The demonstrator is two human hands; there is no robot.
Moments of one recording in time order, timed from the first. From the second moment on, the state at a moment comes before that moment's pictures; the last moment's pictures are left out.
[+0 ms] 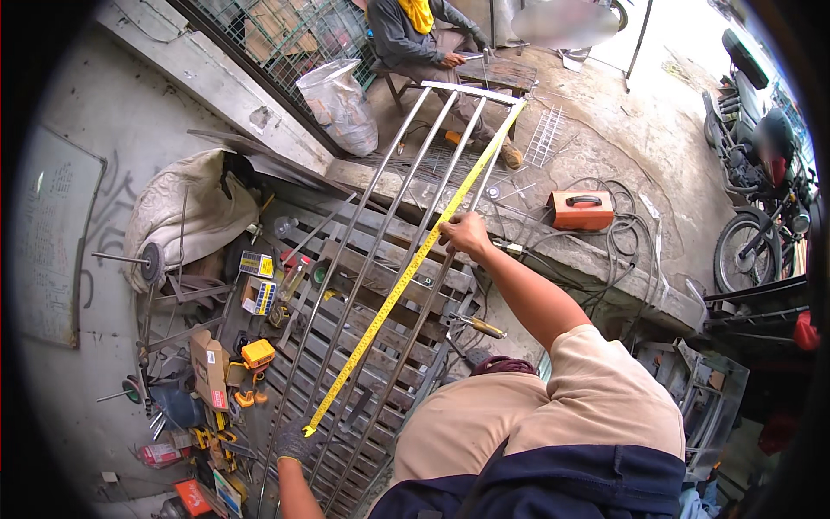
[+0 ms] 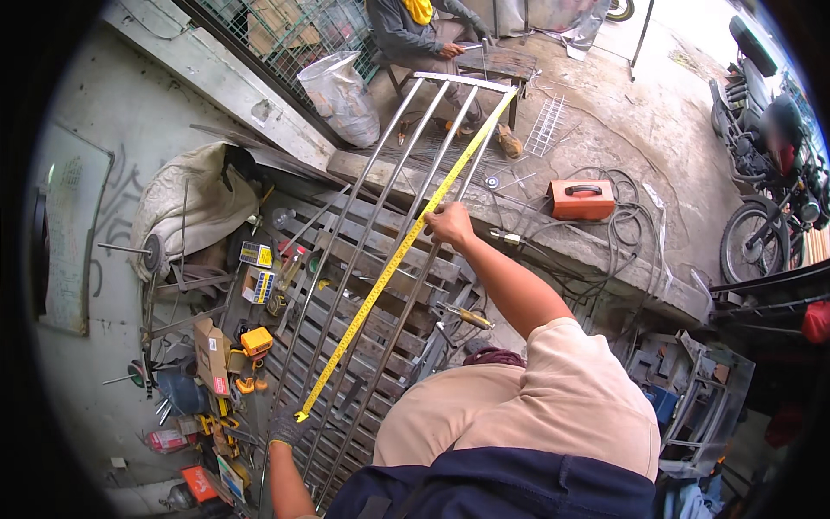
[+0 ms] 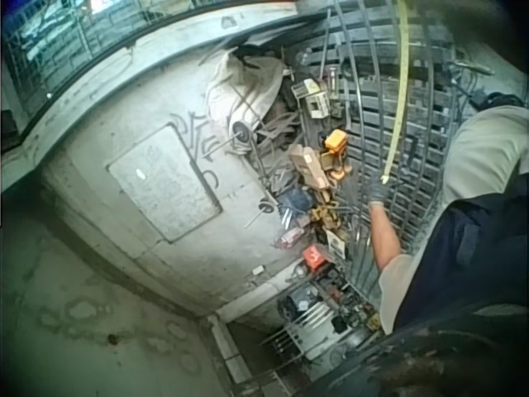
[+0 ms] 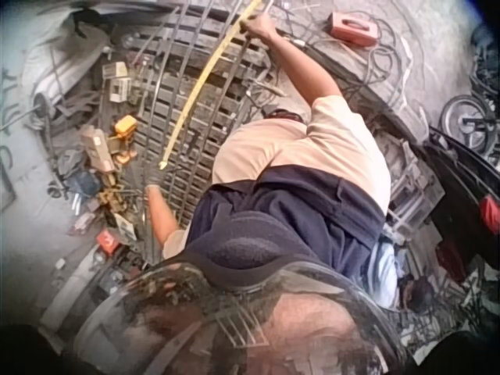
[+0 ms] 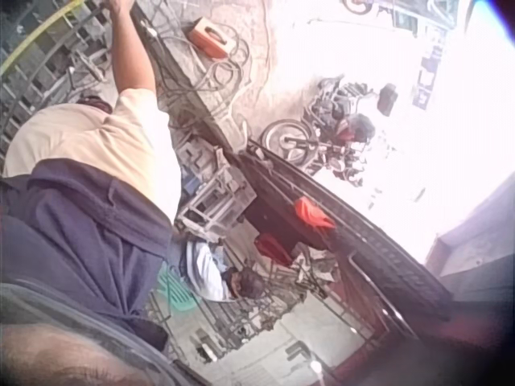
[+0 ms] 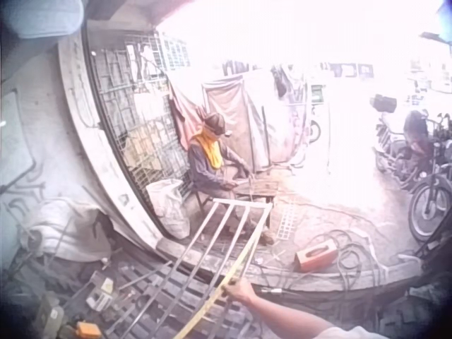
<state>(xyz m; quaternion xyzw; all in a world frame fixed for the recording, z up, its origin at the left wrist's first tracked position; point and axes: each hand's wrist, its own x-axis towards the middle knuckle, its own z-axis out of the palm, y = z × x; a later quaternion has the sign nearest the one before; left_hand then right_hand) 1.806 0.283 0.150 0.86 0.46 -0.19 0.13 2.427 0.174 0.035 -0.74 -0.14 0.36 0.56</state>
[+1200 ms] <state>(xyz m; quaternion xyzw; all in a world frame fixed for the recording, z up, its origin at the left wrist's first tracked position) 1.789 0.283 0.138 0.84 0.50 -0.17 0.15 2.350 0.193 0.023 -0.64 -0.05 0.48 0.59</state>
